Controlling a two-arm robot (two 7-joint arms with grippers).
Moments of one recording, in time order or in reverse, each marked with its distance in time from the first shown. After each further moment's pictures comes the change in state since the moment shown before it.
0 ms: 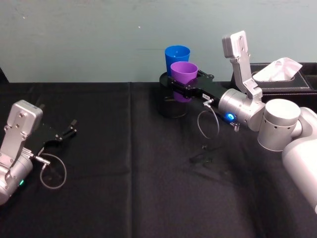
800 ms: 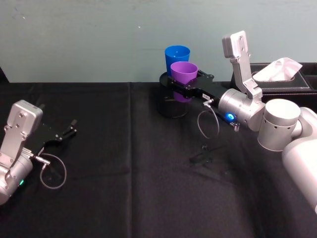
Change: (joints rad) left arm 0.000 0.000 0.000 0.000 0.000 0.000 0.000; right arm 0.000 0.000 0.000 0.000 0.000 0.000 0.000
